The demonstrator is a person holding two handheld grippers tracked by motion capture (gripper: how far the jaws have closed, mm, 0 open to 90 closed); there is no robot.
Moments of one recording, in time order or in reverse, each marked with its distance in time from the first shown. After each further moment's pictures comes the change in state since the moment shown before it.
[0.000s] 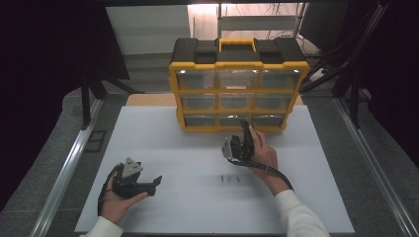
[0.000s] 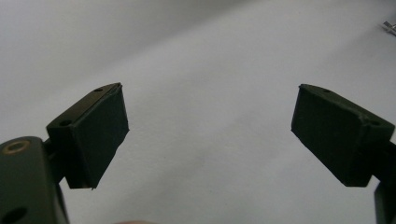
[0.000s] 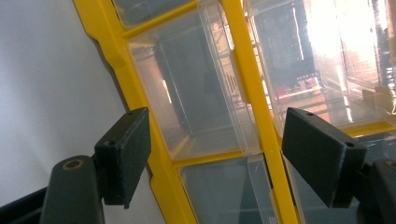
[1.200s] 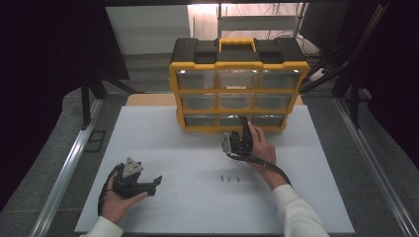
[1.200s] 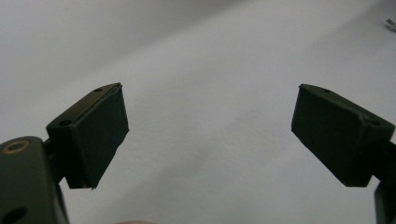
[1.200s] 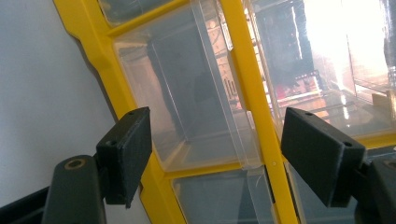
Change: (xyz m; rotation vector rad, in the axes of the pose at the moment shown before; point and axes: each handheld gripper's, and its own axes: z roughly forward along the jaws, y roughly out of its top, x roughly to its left) left arm 0.001 0.000 0.002 0.005 -0.003 -0.003; right arm -0.003 0.001 0.018 0.005 -0.011 0.002
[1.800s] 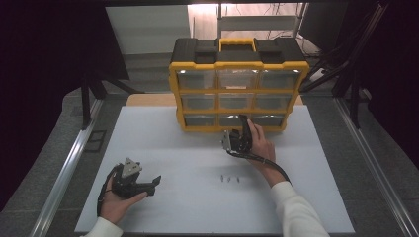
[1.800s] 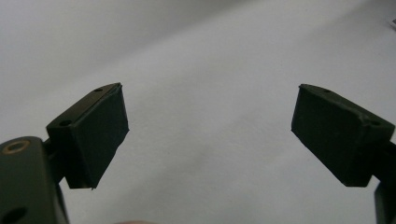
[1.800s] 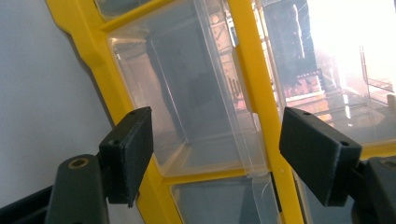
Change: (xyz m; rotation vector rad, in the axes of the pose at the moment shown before) left arm 0.000 -0.001 -0.002 0.002 0.015 -0.010; right arm -0.001 -0.001 0.011 0.007 0.008 -0.009
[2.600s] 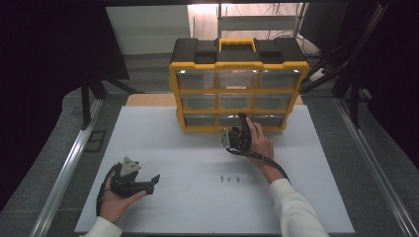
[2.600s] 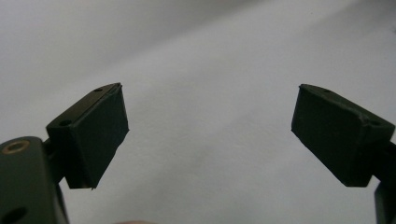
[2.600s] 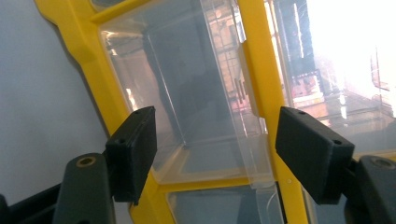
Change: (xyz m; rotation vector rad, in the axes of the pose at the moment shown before) left arm 0.004 0.000 0.000 -0.006 0.005 -0.015; right arm 0.002 -0.001 0.013 0.011 -0.013 -0.023
